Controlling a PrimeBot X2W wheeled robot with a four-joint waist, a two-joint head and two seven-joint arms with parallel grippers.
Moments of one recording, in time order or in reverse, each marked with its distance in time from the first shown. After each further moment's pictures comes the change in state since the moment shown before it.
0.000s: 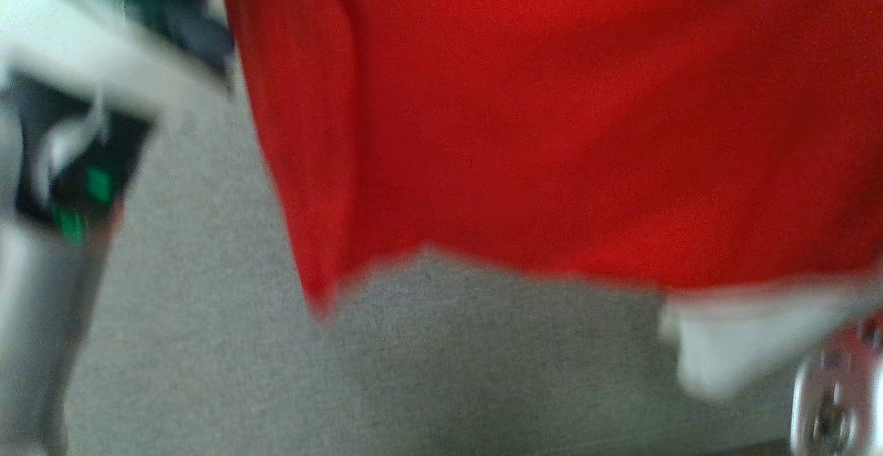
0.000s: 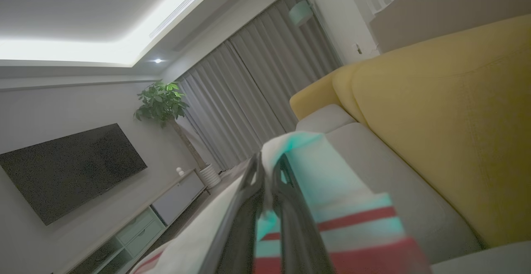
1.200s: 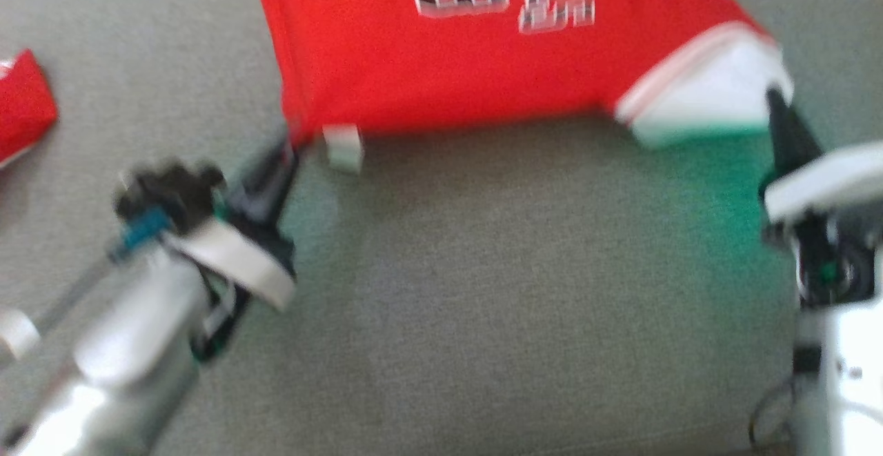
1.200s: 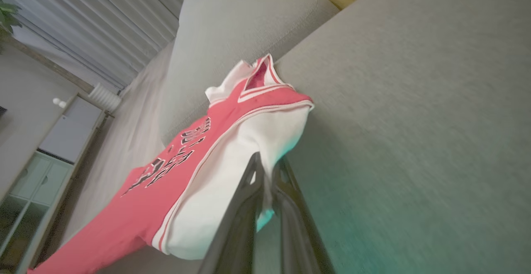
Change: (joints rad) left arm 0.156 0.056 -0.502 0.684 0.139 -0.045 -0.716; right arm 0.388 0.000 0.187 0.511 -0.135 0.000 -0.419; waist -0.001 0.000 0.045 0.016
